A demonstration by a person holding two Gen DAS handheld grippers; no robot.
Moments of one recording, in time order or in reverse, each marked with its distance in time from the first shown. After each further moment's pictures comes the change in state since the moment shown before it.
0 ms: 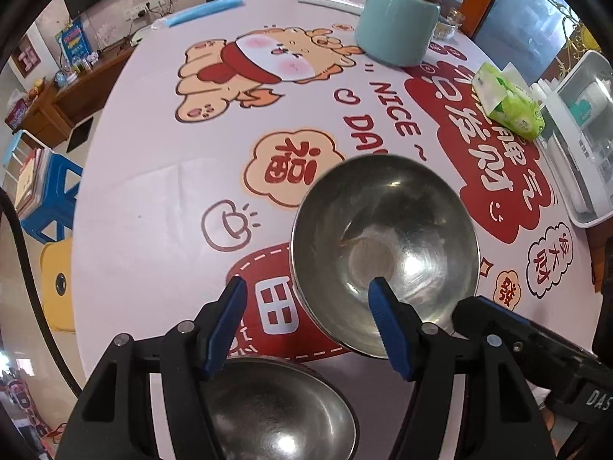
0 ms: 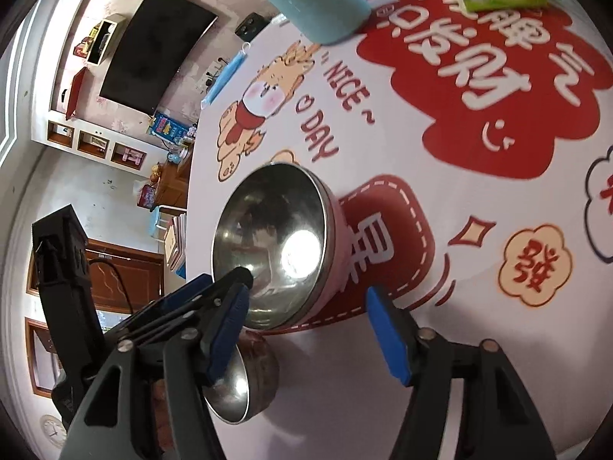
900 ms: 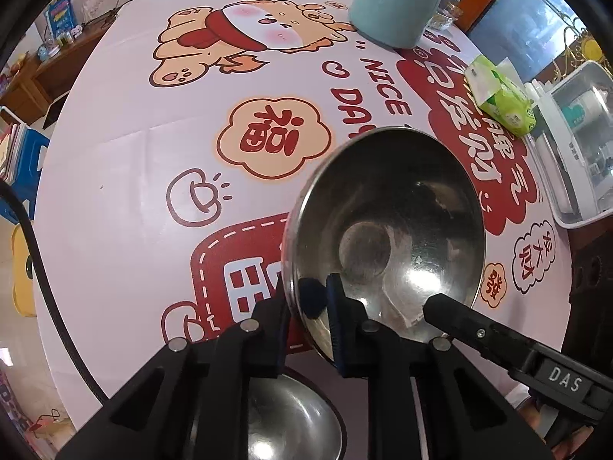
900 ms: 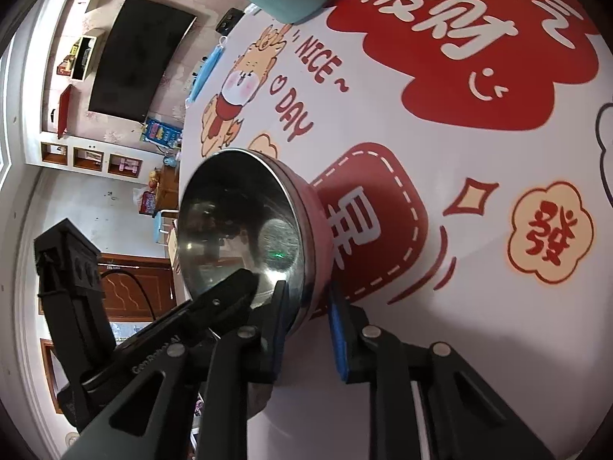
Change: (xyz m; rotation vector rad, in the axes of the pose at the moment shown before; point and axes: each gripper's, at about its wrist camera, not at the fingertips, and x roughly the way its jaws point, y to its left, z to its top) left arm 0.021 0.000 -0.005 -0.035 0.061 -0.103; right arm 0.013 -0.022 -0.007 0.098 0.041 0.024
